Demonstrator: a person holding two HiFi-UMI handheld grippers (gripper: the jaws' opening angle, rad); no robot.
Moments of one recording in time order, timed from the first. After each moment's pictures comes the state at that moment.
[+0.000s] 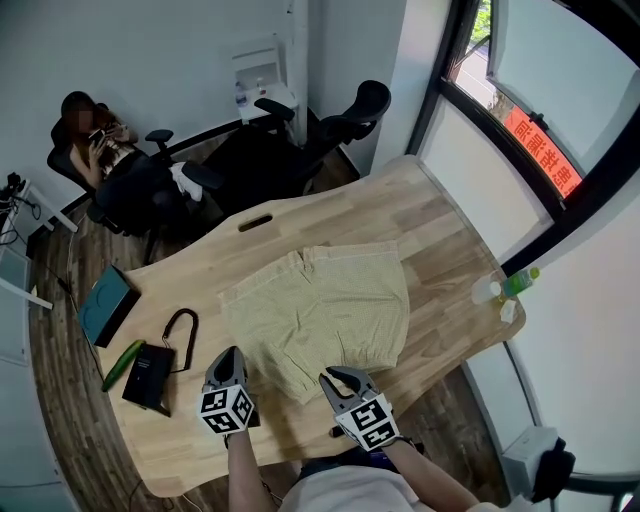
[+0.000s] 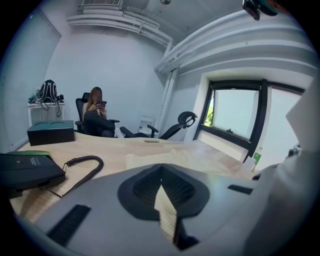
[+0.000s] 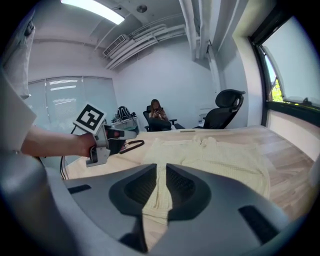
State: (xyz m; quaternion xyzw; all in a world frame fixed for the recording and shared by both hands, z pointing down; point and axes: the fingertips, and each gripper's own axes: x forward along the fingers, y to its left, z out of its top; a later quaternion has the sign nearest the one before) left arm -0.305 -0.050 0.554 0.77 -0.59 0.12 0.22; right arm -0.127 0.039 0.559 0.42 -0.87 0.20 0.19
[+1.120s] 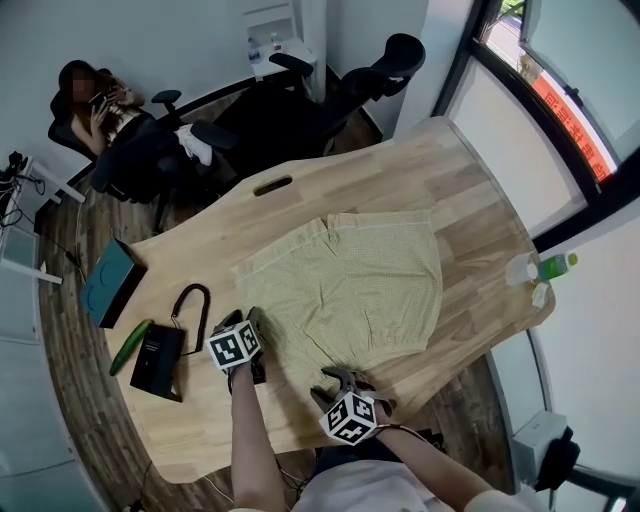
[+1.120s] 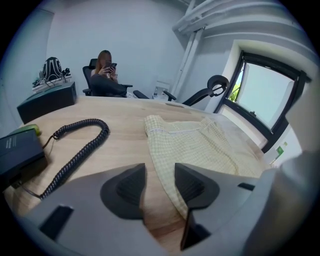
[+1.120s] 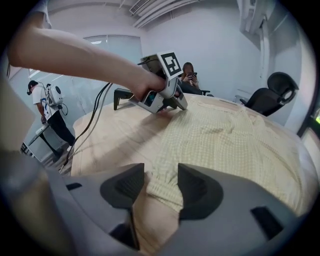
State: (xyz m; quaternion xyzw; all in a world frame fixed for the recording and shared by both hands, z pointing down) left arm -0.344 -0.110 0.676 0.68 -0.58 0.25 0.36; right arm -0.211 0.091 0.674 0.26 -0.87 0.16 0.39
